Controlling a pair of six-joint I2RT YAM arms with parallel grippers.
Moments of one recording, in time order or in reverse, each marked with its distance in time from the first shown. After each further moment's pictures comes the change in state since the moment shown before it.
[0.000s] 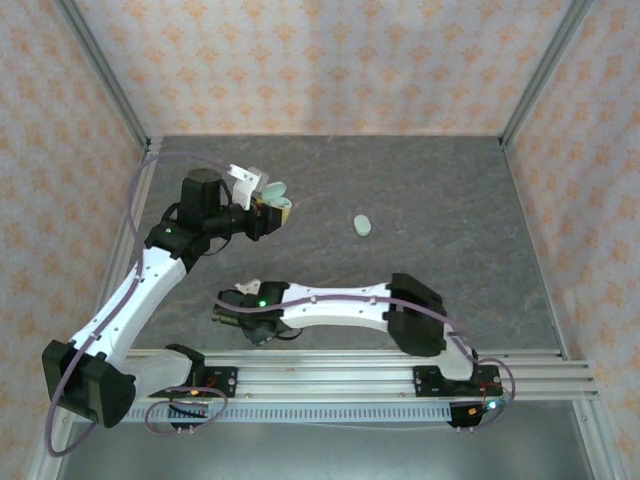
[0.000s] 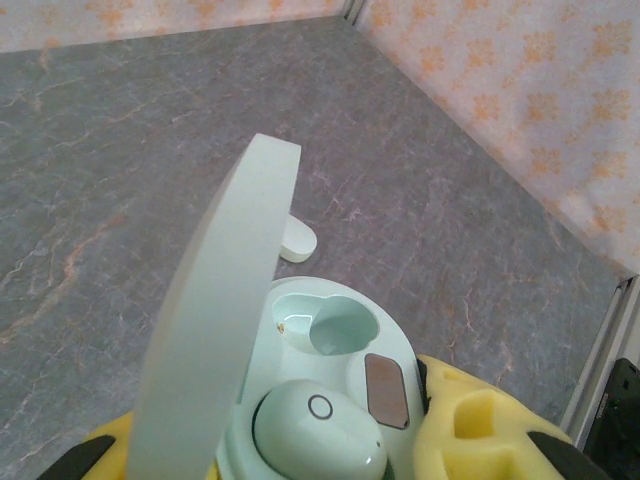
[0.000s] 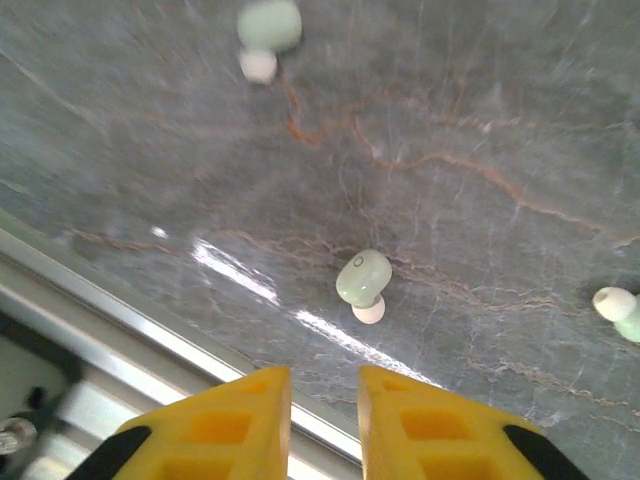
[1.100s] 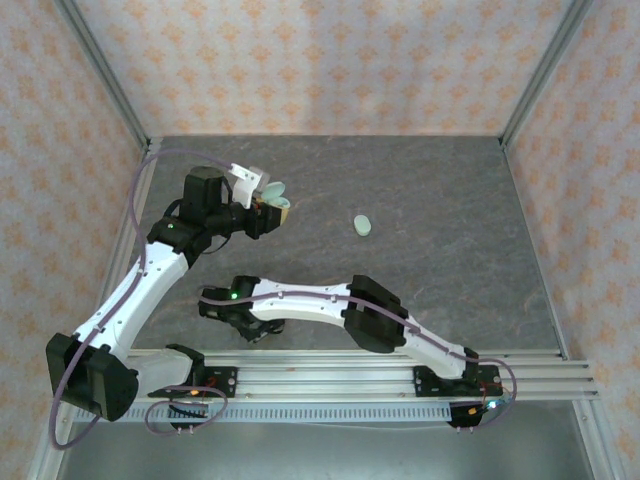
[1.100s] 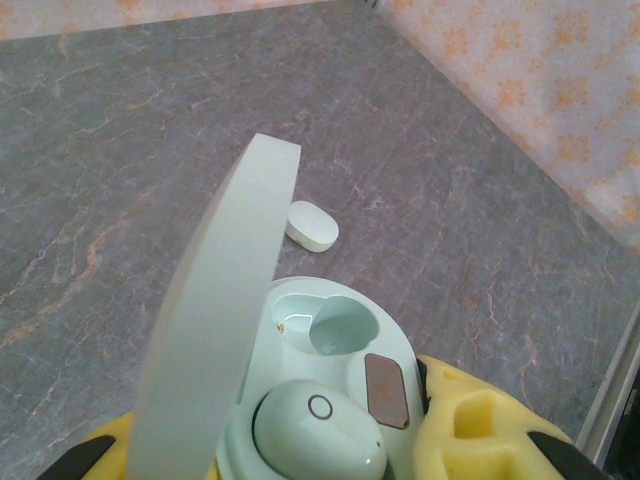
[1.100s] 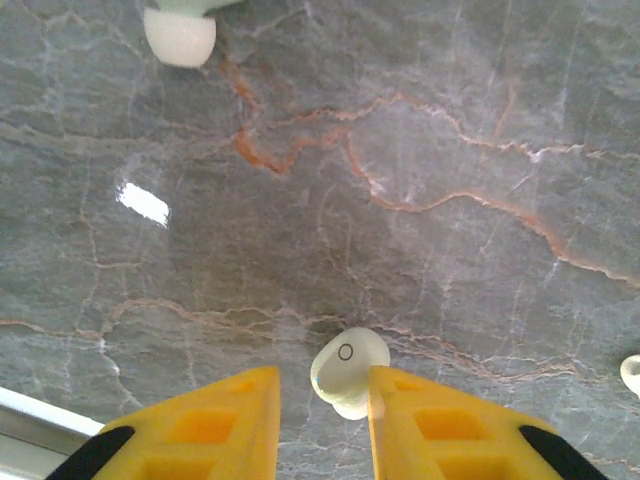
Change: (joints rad) left arm 0.009 0.031 0.007 -0.020 -0.015 0.037; right arm -0.043 0.275 0.330 -0.253 -0.025 -0.068
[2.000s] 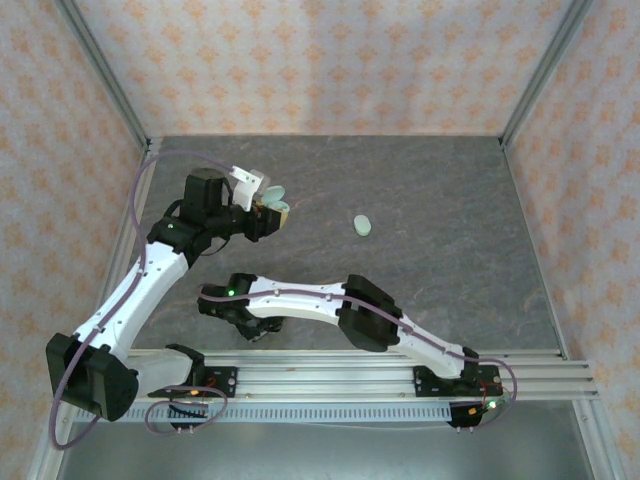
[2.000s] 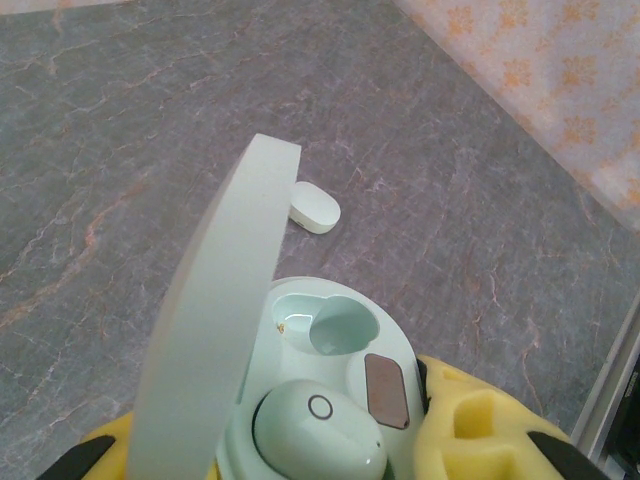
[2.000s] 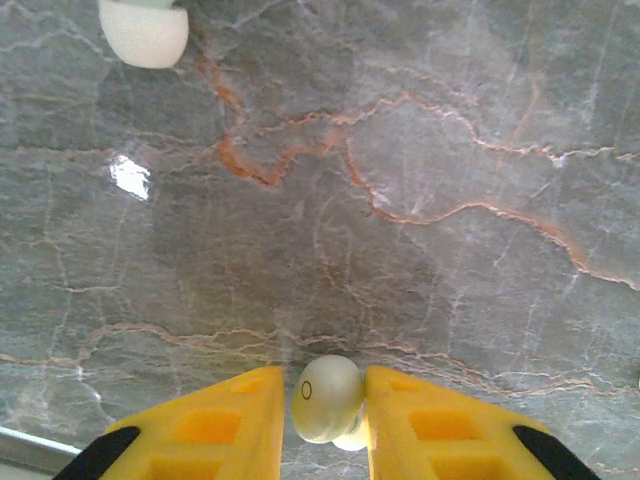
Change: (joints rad) left arm 0.000 0.000 0.000 -0.035 0.000 0.018; right arm -0.011 0.056 0.065 -0.055 -0.034 0.000
